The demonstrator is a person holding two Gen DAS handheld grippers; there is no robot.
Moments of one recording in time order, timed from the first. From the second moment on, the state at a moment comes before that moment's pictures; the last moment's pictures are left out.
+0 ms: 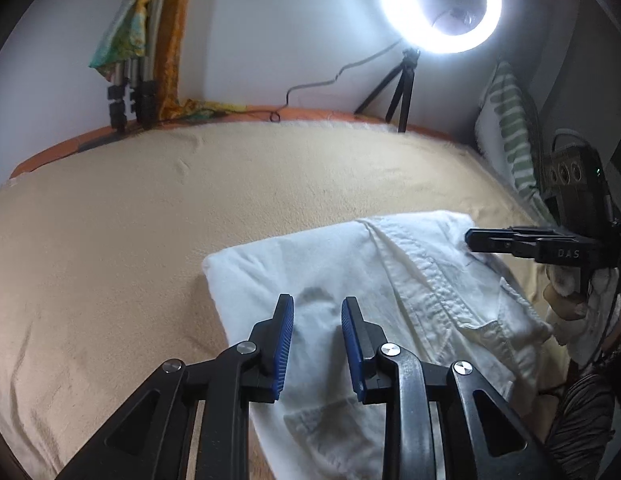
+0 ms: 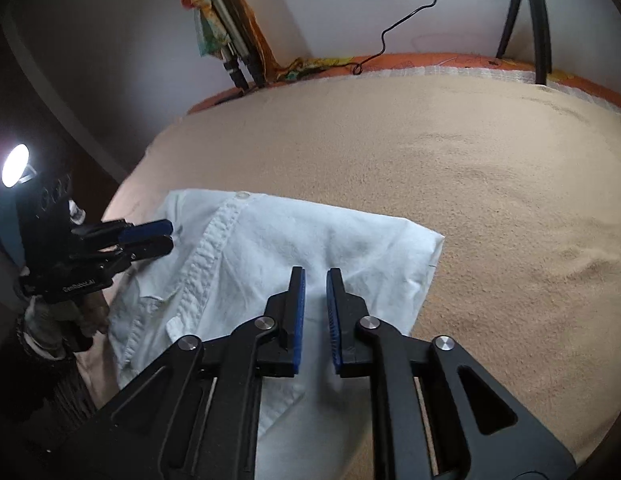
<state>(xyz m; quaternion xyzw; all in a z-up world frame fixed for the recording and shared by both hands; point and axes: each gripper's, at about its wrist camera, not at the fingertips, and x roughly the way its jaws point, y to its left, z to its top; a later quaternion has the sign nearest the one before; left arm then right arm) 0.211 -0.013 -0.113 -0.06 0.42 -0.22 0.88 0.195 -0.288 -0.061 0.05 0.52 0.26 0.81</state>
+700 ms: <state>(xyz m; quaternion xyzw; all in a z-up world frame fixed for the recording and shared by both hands) 0.195 0.020 -0.112 -0.15 0.41 -0.20 0.88 0.256 -0.351 -0.106 0.27 0.51 0.22 0.79</state>
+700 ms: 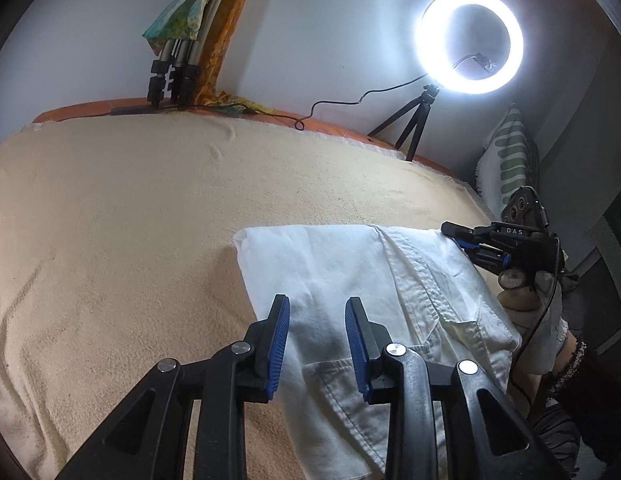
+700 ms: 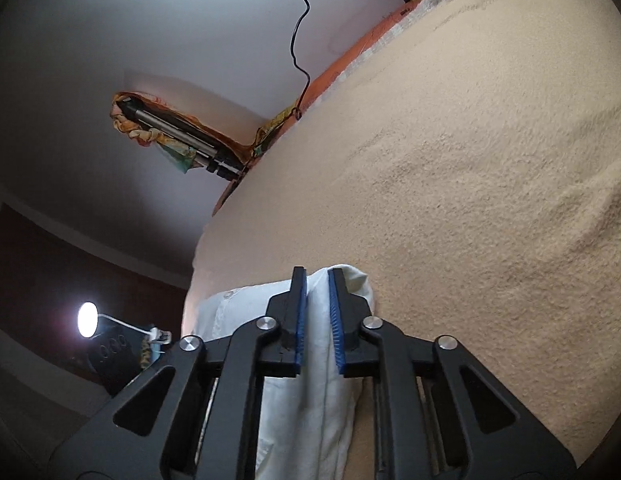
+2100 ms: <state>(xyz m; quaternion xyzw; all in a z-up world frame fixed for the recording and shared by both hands) 0.185 0.037 -0.138 -0.32 0.44 -0.21 0.81 0.171 -0.314 -0.073 0.18 0.55 0.24 0.78</state>
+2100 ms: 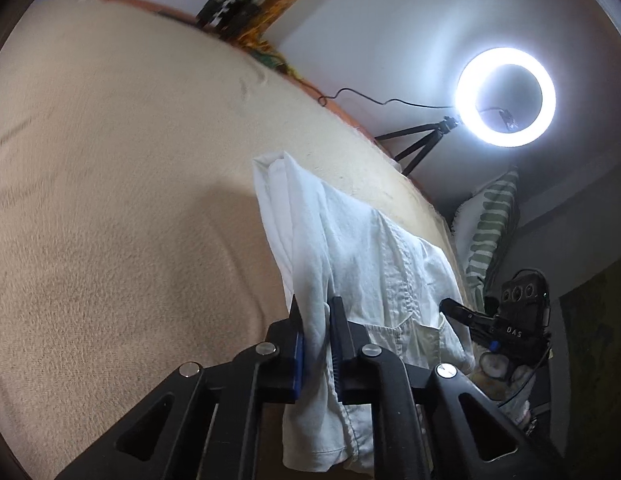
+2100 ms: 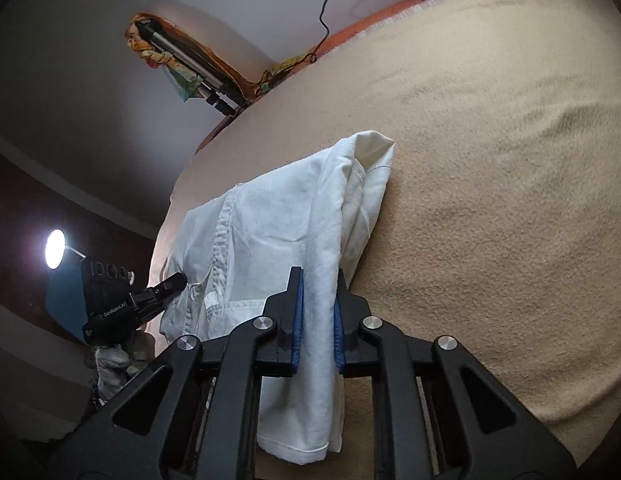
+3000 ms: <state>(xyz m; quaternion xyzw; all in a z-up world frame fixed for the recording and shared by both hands) 0.340 -0.155 -0.084 -0.25 0.41 -0.33 0.82 0.266 -0.436 0.029 0.10 0.45 0.13 0.88</state>
